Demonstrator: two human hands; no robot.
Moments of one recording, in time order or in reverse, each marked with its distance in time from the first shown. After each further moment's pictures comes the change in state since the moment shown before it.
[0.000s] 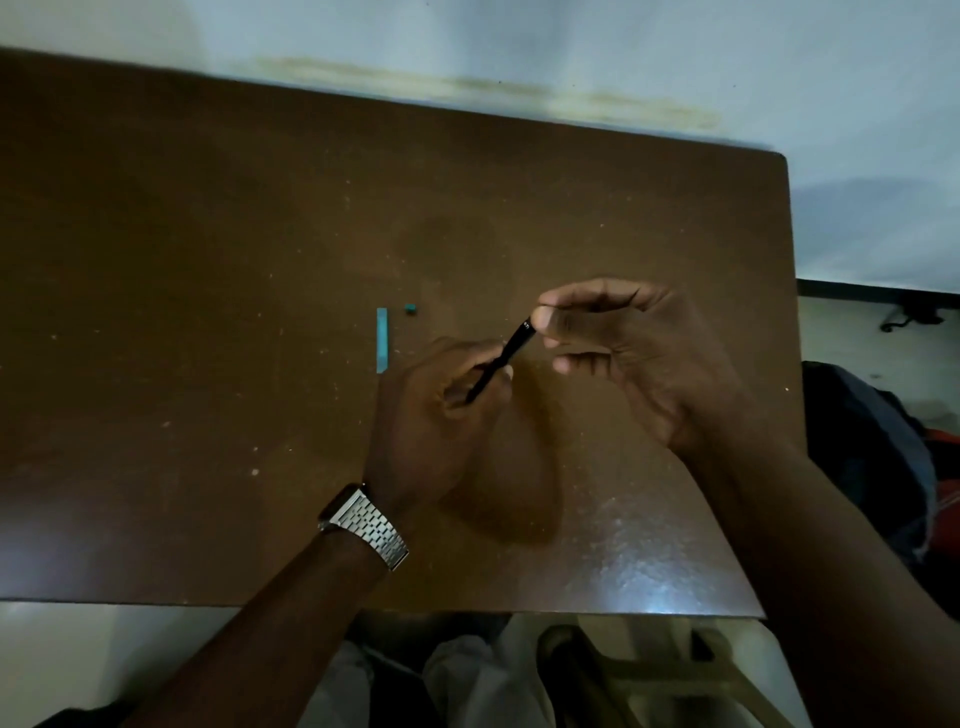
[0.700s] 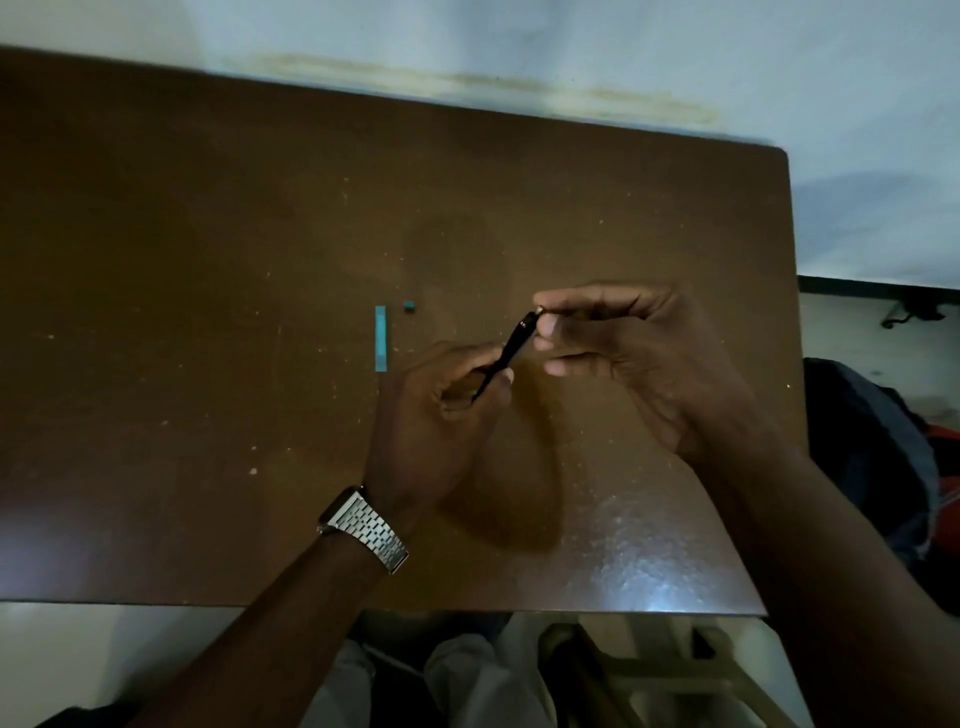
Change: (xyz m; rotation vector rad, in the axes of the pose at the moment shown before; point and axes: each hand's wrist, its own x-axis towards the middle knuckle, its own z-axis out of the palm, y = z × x) left_hand -0.004 0.004 0.000 -0.024 -0.011 -0.031; right_hand -0.003 0.010 -0.003 -0.011 0.004 -0.090
